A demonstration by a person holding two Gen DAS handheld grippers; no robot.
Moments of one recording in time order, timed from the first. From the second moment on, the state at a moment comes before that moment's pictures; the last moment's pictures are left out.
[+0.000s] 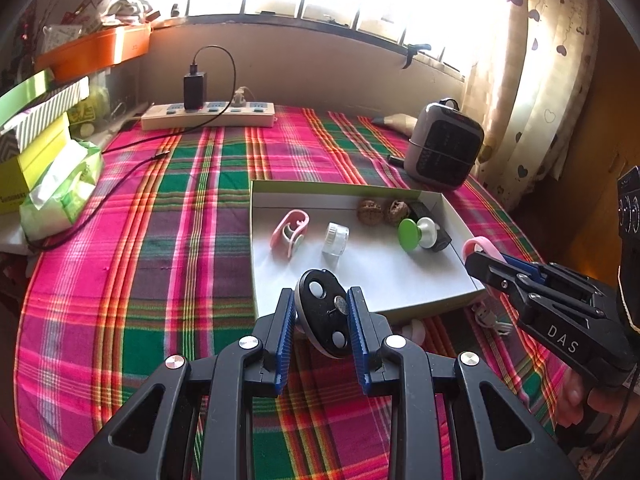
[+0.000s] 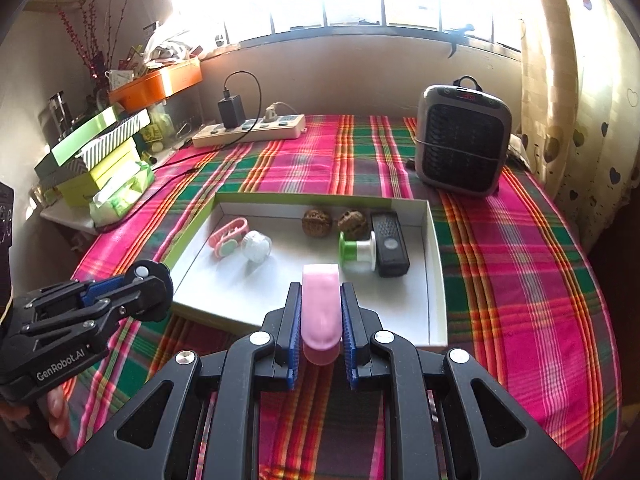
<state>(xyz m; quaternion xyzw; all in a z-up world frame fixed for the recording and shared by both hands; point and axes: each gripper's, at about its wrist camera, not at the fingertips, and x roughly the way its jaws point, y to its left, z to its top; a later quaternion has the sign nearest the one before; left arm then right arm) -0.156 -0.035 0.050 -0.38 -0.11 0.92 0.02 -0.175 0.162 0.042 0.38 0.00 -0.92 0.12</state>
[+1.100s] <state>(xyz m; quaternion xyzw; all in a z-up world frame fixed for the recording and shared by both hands) -0.213 -0.031 0.025 -0.41 -0.12 0.90 0.01 -0.282 0.122 0.022 0.43 0.02 -0.87 0.25</state>
